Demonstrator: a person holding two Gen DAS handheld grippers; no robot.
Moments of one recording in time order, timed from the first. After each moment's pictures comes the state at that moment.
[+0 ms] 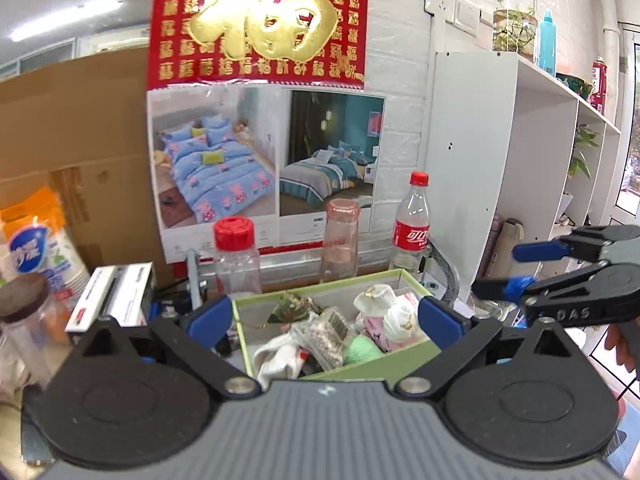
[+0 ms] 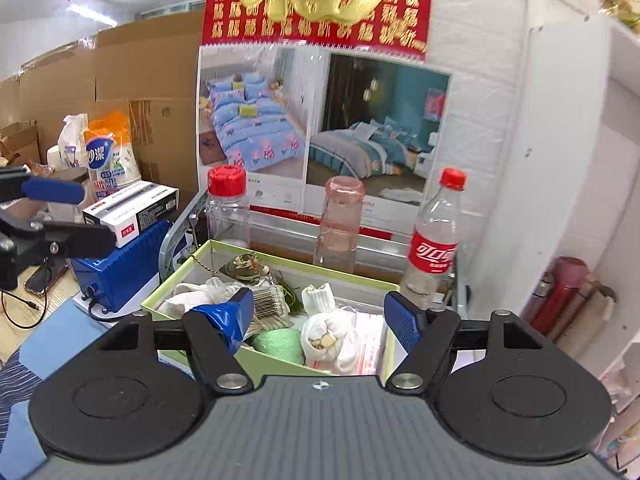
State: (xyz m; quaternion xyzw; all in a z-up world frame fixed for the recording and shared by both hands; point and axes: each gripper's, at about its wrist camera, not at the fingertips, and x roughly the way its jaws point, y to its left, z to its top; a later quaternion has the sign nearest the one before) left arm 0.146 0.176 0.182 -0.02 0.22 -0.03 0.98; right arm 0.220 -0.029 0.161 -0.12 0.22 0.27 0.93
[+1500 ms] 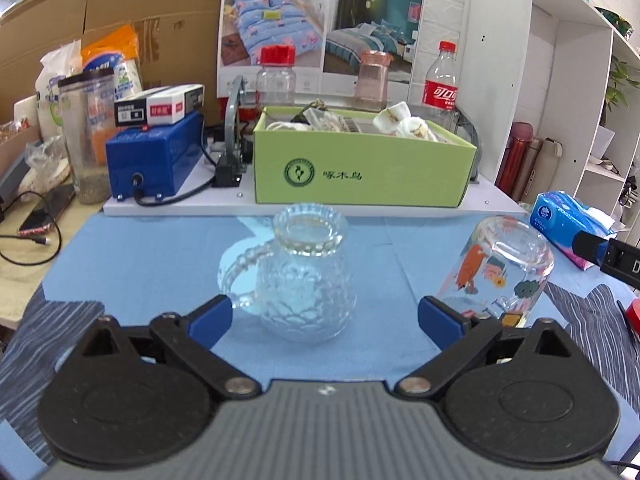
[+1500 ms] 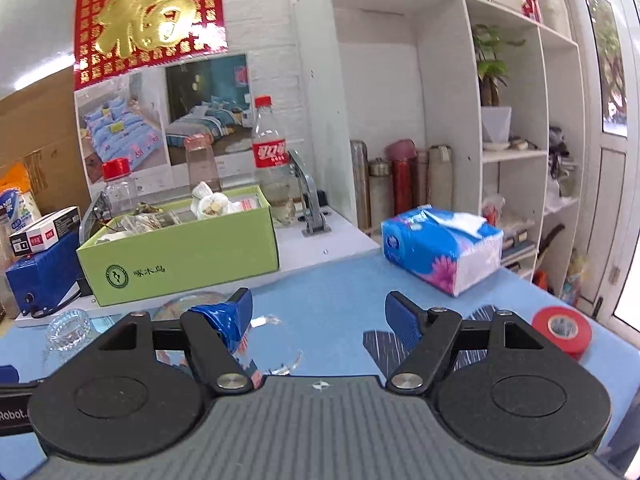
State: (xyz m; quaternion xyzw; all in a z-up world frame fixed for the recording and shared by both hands) left arm 0.032 0.096 0.011 -0.07 0.28 0.09 0.95; right arm 0.061 -0.103 0.024 0.06 0.17 0.03 0.98
